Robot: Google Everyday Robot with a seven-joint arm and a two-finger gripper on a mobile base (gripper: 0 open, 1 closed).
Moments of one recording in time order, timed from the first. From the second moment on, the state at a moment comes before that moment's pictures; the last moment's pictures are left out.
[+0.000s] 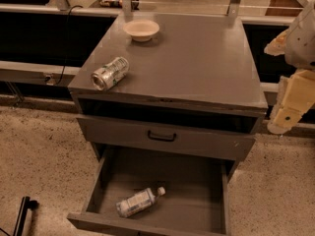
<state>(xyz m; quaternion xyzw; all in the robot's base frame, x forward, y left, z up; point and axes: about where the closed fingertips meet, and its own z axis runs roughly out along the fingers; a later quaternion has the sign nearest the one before) 0.438 -0.217 0.976 -0.60 0.78 -0.03 0.16</state>
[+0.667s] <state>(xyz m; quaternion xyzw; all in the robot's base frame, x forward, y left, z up) 0.444 -0.202 0.957 -0.61 0.77 -0.03 0.16</state>
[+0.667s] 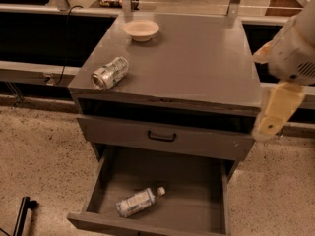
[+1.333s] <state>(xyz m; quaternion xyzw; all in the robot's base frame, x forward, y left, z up) 0.438 -0.152 0.877 -0.70 0.69 -0.03 0.18</state>
